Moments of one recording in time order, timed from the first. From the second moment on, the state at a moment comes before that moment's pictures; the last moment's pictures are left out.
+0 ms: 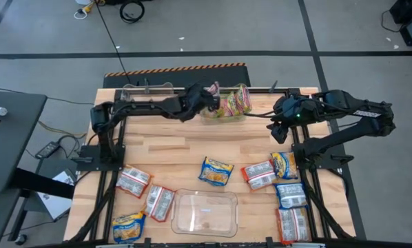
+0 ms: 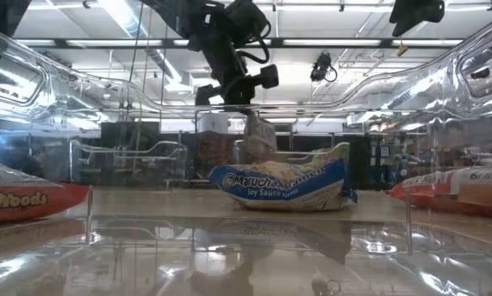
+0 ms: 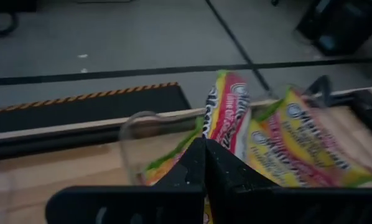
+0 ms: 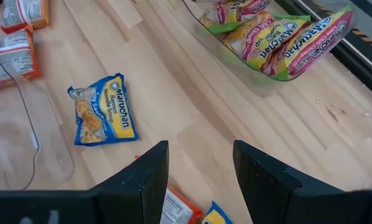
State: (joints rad) left arm 0.28 1.87 1.43 -0.27 -0.74 -0.79; right arm 0.01 1.01 1.34 -1.29 0.22 0.58
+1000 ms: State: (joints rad) left arm 0.31 1.81 1.46 -0.49 -0.44 -0.90; right arm 0.01 1.01 1.34 -1.29 0.22 0.61
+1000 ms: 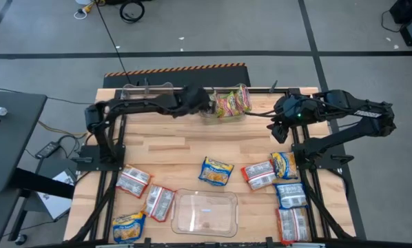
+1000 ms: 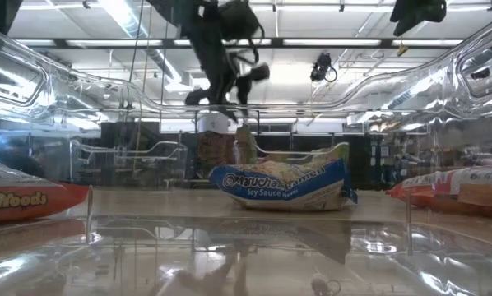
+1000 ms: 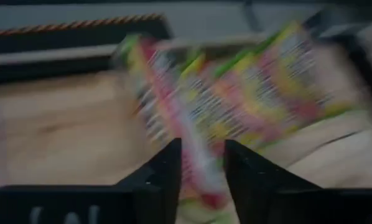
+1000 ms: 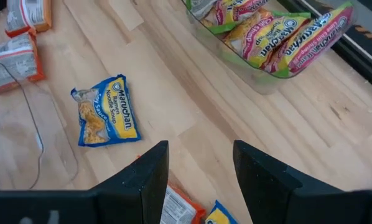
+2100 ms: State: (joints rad) left arm 0.24 2.30 1.94 -0.55 -0.68 -0.80; right arm -0.08 1.05 1.34 -1.30 0.18 0.58
